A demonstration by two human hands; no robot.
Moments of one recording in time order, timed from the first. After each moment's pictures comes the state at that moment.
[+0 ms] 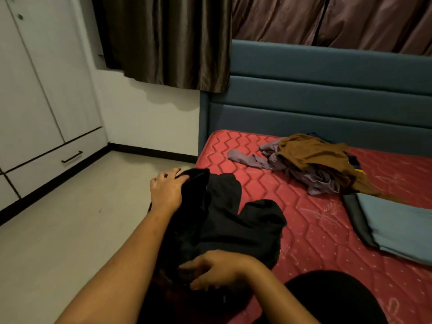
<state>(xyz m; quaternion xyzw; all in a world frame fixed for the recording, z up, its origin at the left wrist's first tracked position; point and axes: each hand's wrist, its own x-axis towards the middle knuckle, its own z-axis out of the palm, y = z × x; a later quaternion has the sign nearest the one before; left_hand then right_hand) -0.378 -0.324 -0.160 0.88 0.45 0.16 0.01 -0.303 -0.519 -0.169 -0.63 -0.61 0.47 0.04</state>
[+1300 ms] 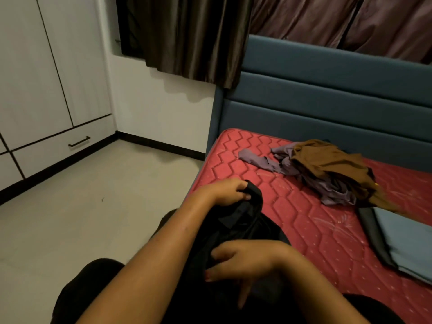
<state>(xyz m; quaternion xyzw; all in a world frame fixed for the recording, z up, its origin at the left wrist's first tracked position) -0.320 -0.350 -0.131 0.91 0.19 0.03 0.36 -0.328 -0.526 -0.091 -0.64 -0.57 0.51 -0.01</state>
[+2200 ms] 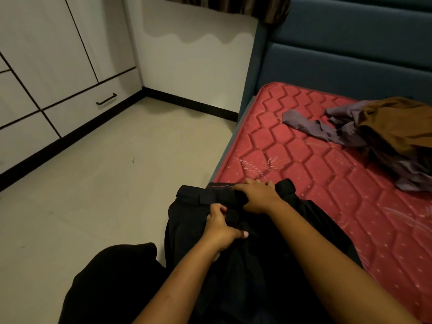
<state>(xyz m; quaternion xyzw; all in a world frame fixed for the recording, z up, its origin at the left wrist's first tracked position) -0.380 -0.349 -0.292 0.61 0.53 0.15 0.57 -0.221 -0.327 -0.267 -0.74 -0.64 0.15 -0.12</state>
